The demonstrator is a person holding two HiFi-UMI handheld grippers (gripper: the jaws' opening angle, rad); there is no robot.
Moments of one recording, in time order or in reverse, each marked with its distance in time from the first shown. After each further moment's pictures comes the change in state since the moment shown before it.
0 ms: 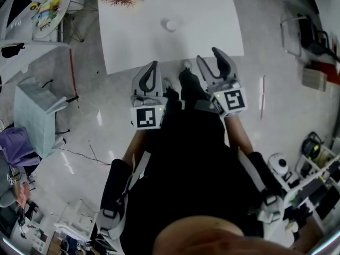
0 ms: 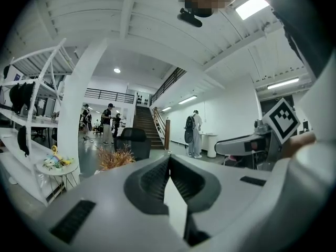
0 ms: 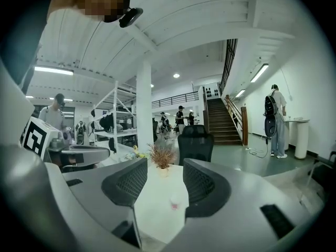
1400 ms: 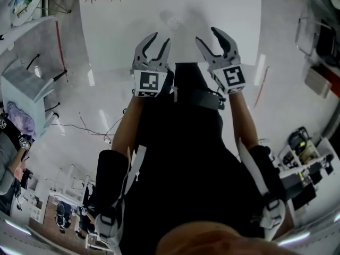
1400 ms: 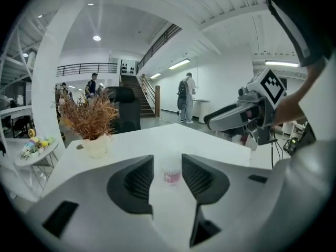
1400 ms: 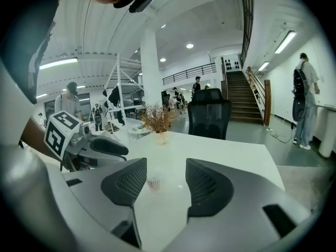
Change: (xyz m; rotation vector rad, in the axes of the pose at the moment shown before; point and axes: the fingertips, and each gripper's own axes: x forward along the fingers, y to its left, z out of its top) left arm 0.194 0.037 -0.198 0.130 0.358 -0.135; right arm 0.169 -0.096 -0.149 -0.017 0.268 0.223
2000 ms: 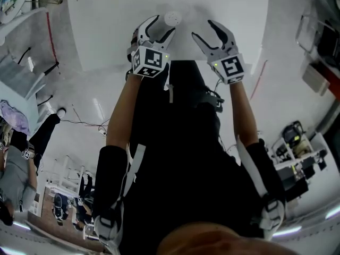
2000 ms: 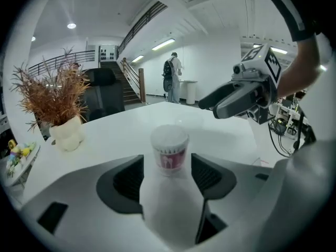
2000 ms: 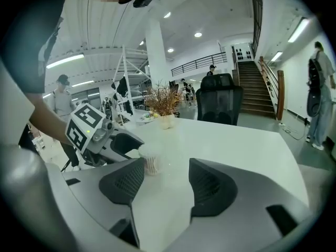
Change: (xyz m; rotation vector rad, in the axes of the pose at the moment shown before) left arm 0.077 -0.010 -0.066 0.110 0.177 -0.130; right arm 0.033 -0.012 -0.060 -0.042 0.094 0.117
